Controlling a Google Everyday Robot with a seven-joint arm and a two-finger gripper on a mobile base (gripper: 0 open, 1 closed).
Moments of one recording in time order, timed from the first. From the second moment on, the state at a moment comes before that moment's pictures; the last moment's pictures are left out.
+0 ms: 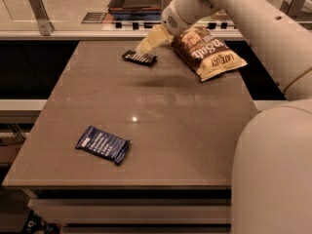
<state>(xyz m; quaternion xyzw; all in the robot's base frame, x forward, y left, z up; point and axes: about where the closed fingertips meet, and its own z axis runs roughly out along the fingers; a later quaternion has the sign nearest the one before) 0.755 -0.009 0.913 -0.45 0.81 0.15 0.35</state>
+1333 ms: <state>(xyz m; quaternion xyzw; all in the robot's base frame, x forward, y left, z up) 0.779 0.024 0.862 -0.47 0.83 0.10 0.27</state>
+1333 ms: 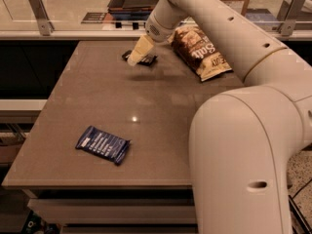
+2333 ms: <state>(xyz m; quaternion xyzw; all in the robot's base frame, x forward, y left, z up) 0.783 0.030 0.838 -0.47 0.84 0.14 0.24</state>
